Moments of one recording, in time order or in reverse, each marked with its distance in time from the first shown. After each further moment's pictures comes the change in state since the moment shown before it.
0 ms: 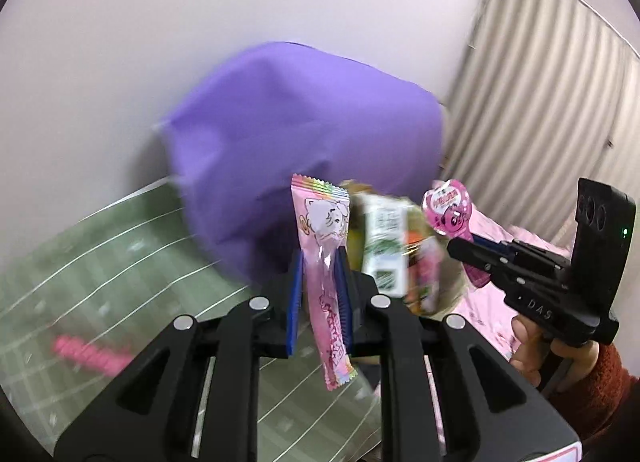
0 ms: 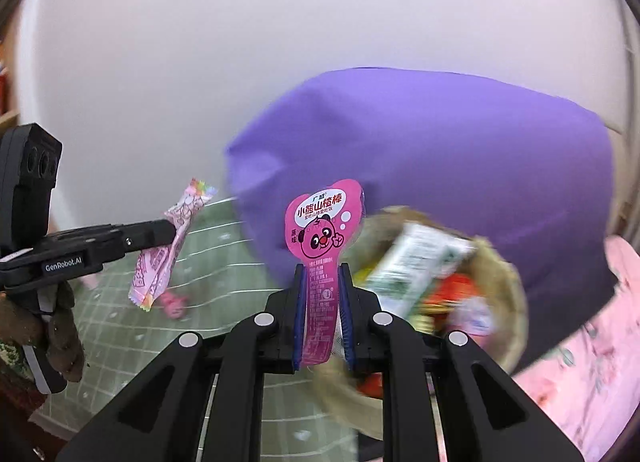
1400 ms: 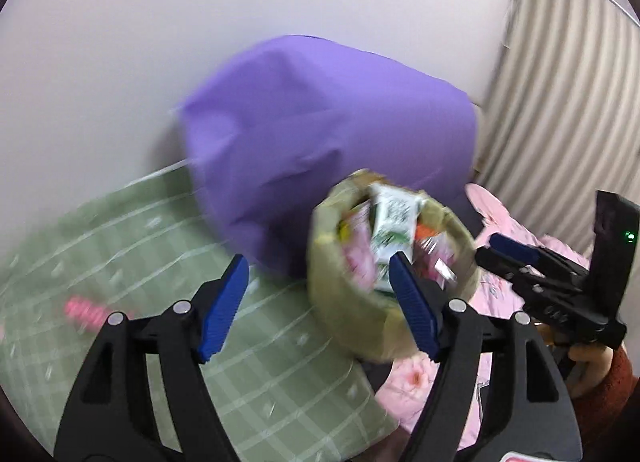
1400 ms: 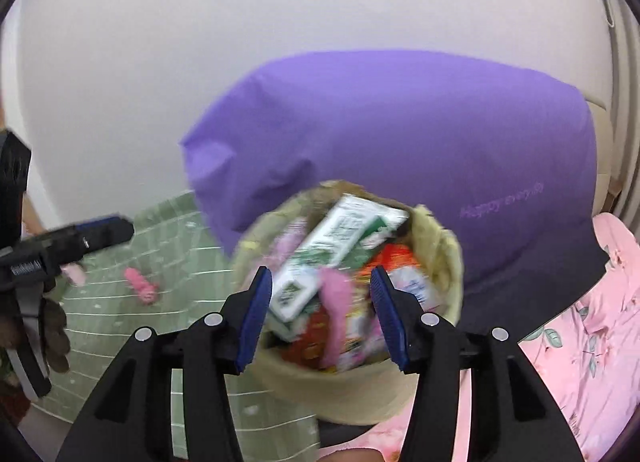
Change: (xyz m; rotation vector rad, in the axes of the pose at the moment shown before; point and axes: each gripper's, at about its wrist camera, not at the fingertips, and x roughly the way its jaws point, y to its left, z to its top) left arm -0.034 -0.028 -0.030 -0.099 -0.014 0.219; right arm -0.021 -0.031 -0.021 0.002 0.021 0.041
